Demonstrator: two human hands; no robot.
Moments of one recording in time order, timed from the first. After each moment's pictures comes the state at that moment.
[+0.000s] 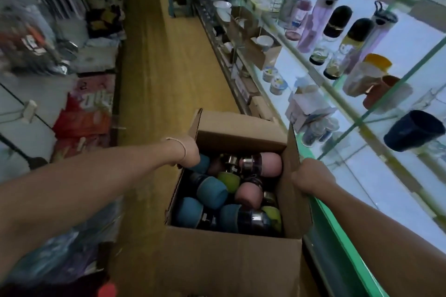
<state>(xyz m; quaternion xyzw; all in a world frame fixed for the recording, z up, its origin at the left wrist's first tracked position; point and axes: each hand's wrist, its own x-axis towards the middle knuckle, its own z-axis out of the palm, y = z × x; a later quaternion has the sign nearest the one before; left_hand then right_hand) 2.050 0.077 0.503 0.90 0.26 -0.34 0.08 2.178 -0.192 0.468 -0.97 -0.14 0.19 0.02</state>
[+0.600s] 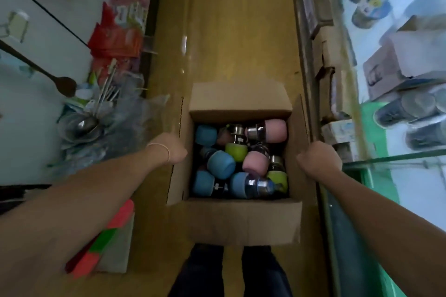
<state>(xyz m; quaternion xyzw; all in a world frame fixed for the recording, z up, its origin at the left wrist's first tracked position) 2.084 0.098 0.292 0.78 0.47 -0.37 0.18 2.325 -0.148 0.247 -0.93 -0.19 0.31 0.05</state>
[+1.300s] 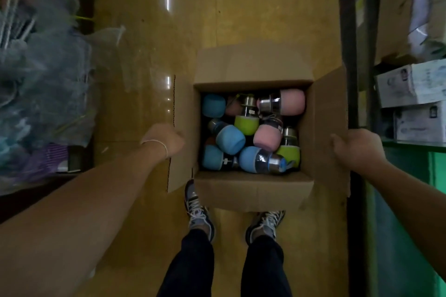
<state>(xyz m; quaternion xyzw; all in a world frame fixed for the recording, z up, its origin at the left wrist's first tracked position) 2.088 0.123 -0.060 0.73 0.52 -0.39 0.22 2.379 -0.171 -0.078 -0.92 -0.21 0.33 -0.03</state>
